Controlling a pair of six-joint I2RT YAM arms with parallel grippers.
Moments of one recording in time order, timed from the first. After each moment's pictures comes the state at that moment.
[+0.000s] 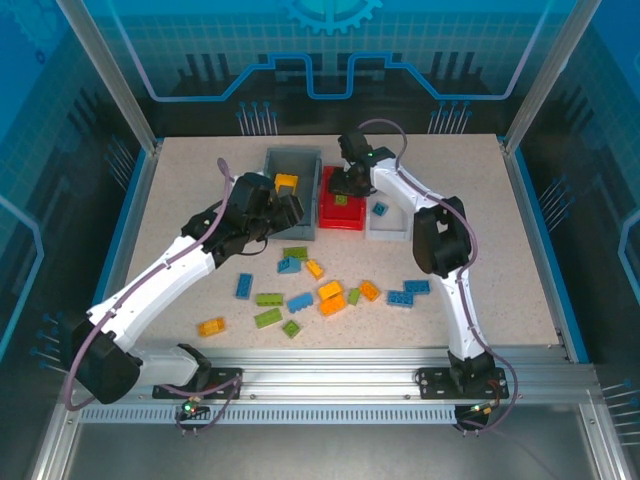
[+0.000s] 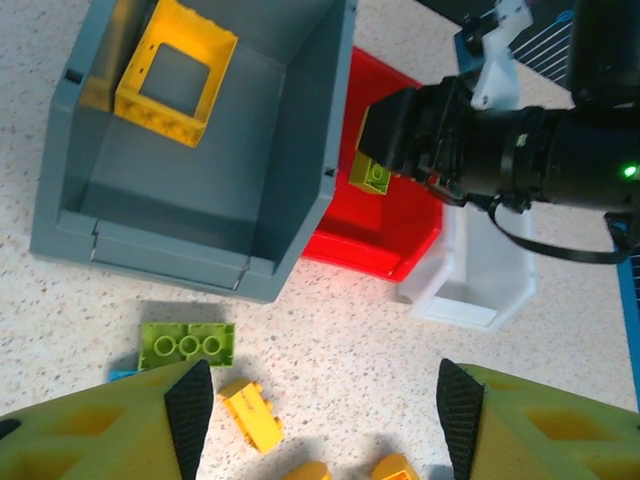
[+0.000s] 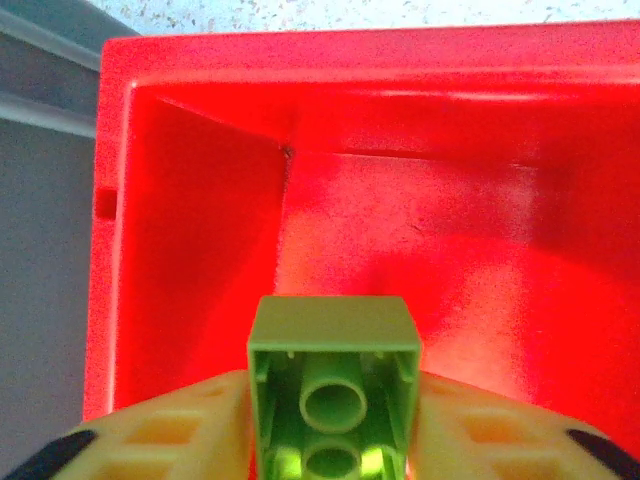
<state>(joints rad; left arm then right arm) -0.54 1.28 1.17 -0.61 -0.12 -0.83 0.44 2.37 2.10 -0.80 -0.10 0.51</state>
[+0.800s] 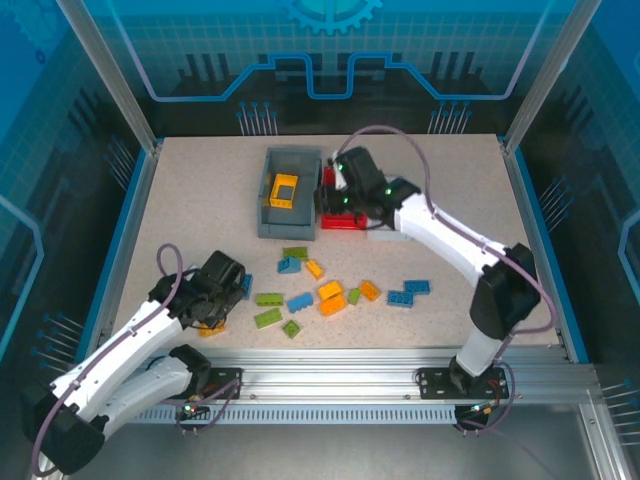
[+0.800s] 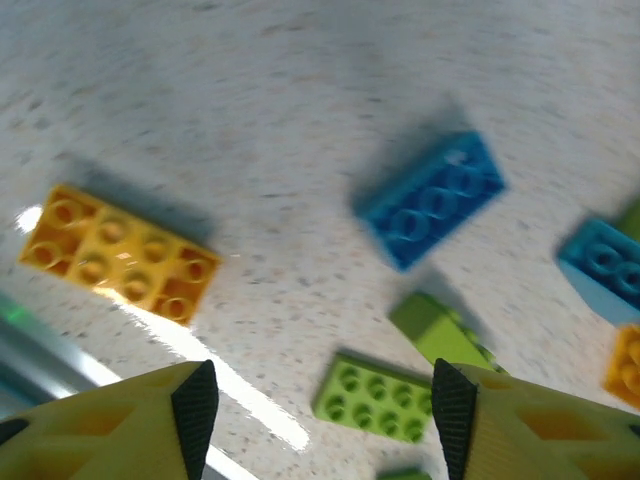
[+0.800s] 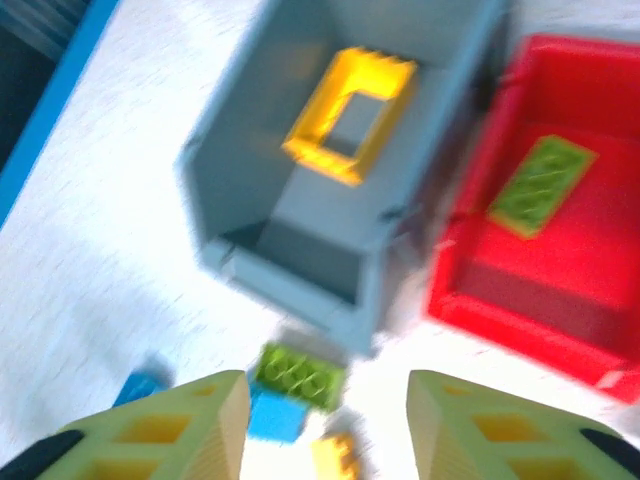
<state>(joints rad) -0.51 0.84 0.66 -1.10 -0.22 -1.49 0.69 1.67 1.46 -0.54 -0.06 0.41</state>
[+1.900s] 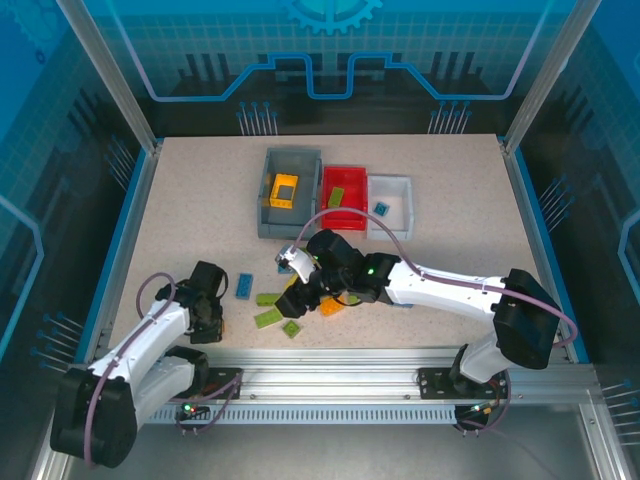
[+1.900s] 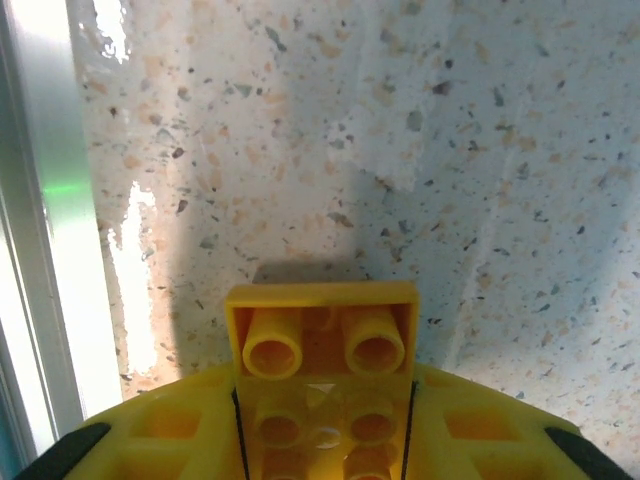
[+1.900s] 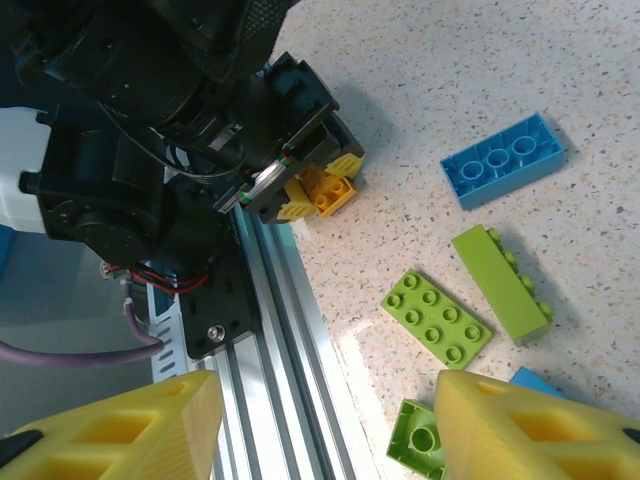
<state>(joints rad) -0.17 0.95 0.41 -0.91 -0.08 -1.92 1.03 1.51 1.05 -0.23 -0.41 0.26</state>
